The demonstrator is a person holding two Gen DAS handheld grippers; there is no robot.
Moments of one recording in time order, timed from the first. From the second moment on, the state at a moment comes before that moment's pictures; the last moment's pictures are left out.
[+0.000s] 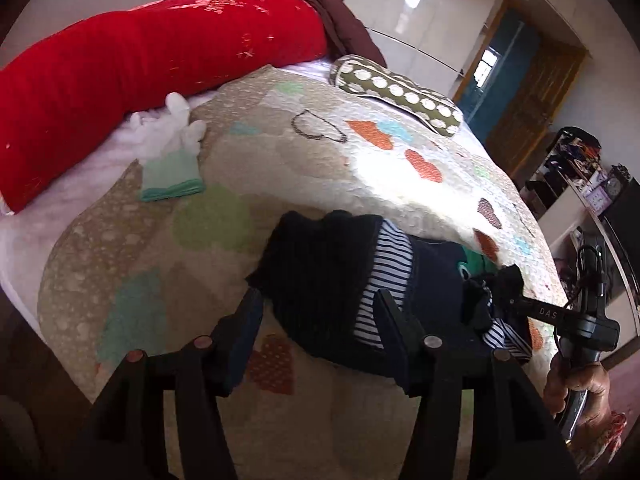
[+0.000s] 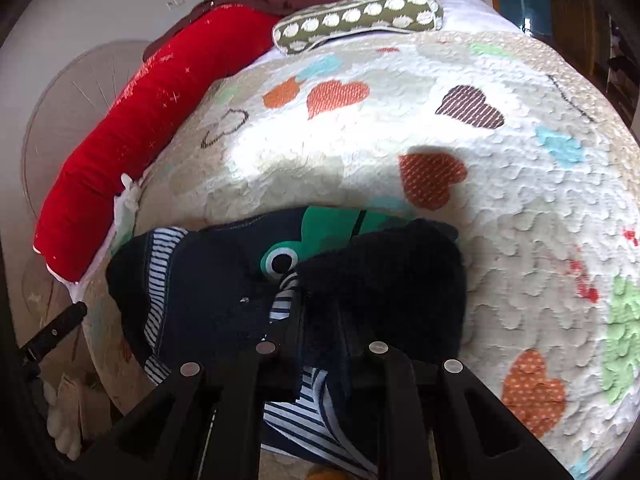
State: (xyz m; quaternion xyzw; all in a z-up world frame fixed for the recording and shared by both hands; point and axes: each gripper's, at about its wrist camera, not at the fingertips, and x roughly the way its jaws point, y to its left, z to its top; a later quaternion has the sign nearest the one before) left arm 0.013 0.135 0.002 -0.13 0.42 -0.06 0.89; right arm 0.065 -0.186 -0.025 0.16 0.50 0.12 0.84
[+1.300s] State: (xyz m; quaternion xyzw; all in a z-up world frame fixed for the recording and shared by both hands) left arm -0.015 0.201 -0.049 -0.28 0.42 -0.09 0.86; right arm 0.139 0.109 -0.028 -0.15 0.62 0.19 0.75
